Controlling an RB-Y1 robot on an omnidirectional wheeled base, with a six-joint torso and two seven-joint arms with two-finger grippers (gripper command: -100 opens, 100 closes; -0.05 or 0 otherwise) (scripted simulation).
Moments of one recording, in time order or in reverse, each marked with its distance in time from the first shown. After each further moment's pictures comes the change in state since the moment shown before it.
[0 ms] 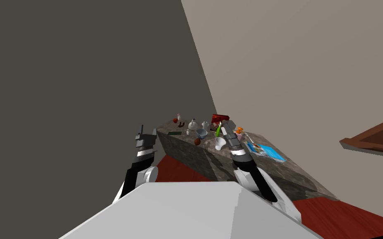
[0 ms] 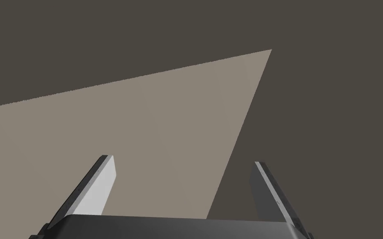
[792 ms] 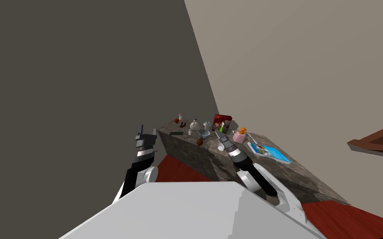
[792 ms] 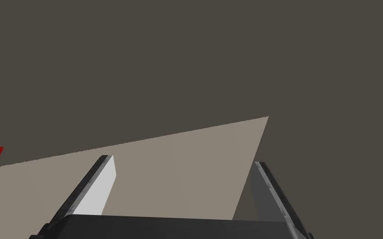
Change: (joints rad) left arm 0.000 0.000 0.000 0.000 0.000 0.000 0.000; right arm -0.032 -0.252 0.076 0.065 0.007 0.035 0.003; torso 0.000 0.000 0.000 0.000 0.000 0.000
